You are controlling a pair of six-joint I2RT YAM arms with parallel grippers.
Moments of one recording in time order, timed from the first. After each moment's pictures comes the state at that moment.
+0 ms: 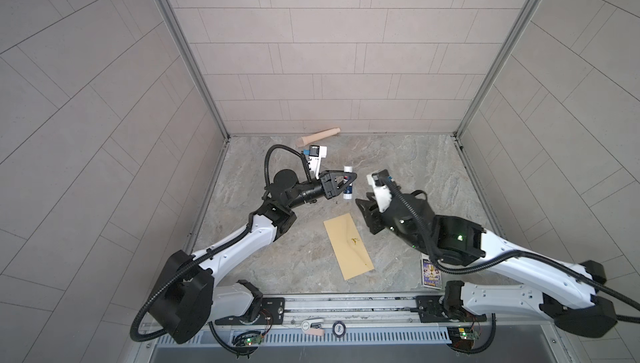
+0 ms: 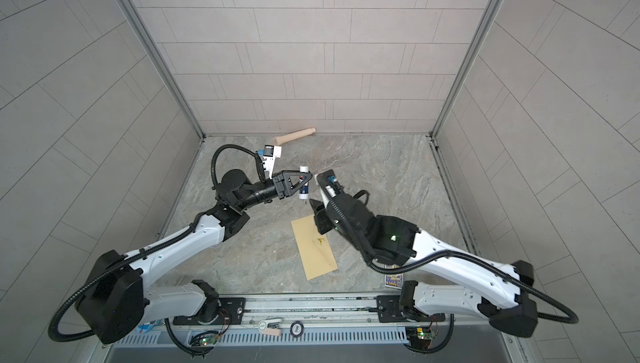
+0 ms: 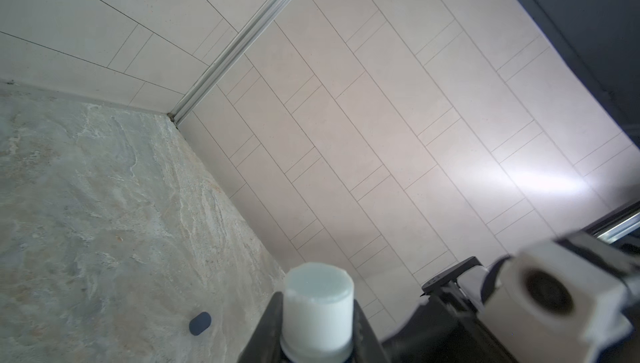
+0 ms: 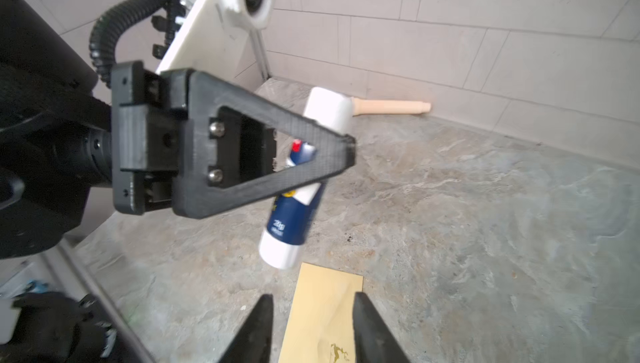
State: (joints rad) left arm -0.58 1.26 0.77 0.61 0.64 -0.86; right arm 0.98 0.97 1.09 -0.53 0.31 0.37
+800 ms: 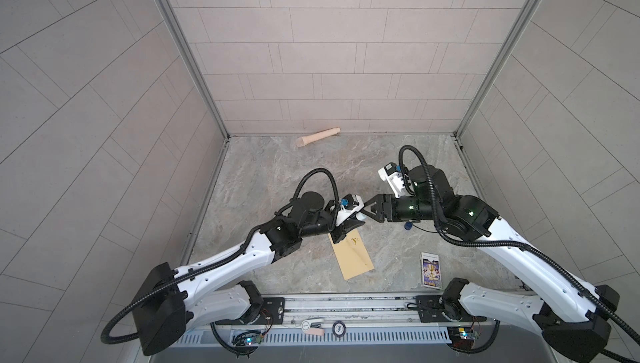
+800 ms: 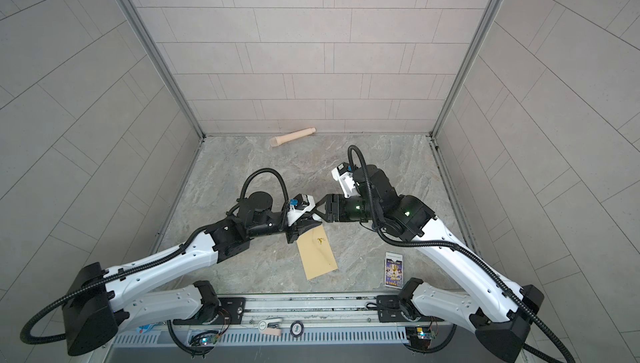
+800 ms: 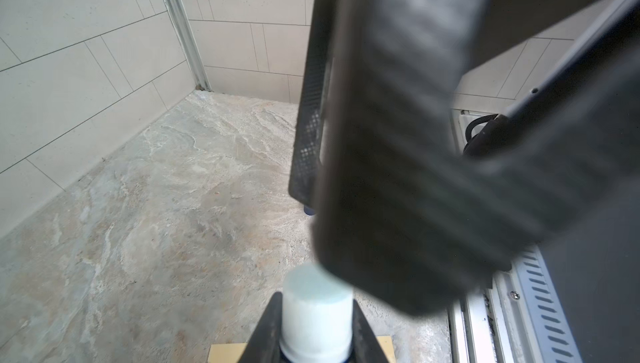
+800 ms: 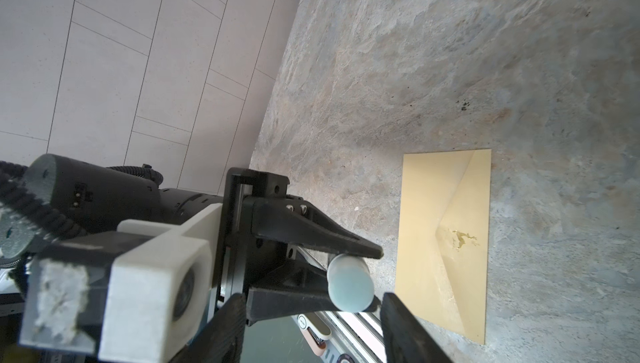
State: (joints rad) left arm -0.88 1.13 0.74 0.04 0.35 0.19; right arm 0.70 1.06 1.17 -0.73 -0.39 0.73
